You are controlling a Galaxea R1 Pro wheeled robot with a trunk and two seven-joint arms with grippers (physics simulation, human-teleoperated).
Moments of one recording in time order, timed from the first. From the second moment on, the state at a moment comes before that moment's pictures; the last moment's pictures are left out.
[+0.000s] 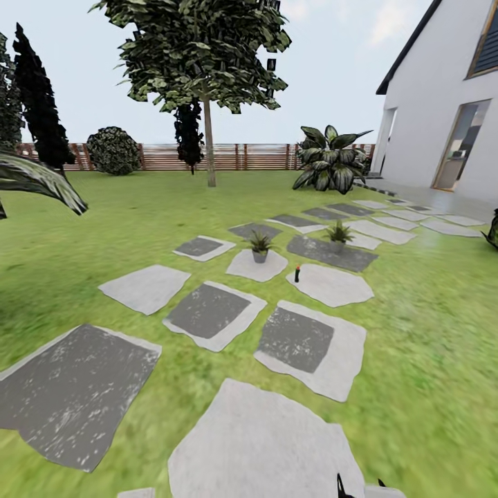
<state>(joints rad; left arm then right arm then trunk) -0.26 0.07 0.02 -0.29 0.10 -0.17 0.00 -0.34 -0.02 0.00 -0.02 0.01 -0.82 -0.18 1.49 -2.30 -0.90</state>
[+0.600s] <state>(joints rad) -0.26 0.07 0.02 -0.29 0.10 -0.17 0.00 -0.34 -0.02 0.00 -0.02 0.01 -0.82 -0.18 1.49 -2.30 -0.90</state>
